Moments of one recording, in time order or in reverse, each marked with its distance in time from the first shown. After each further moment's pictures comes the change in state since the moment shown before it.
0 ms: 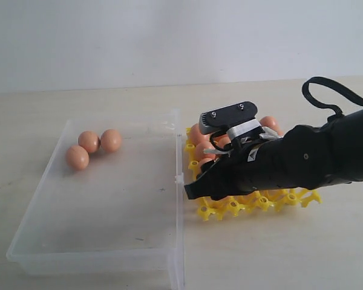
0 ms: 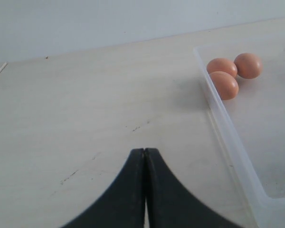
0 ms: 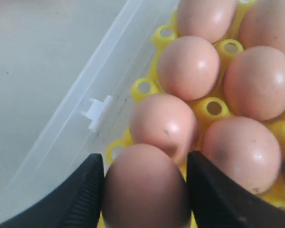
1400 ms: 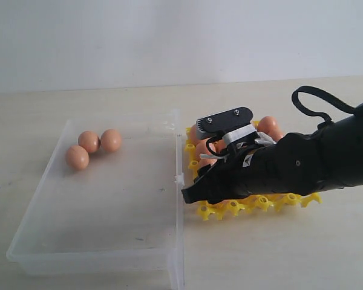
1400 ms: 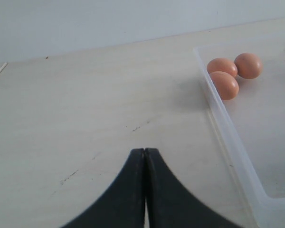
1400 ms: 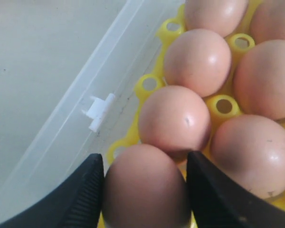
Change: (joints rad) left arm 0.000 0.000 0.000 0.000 0.000 0.000; right arm 0.014 0.036 0.000 0.000 -0.035 0.010
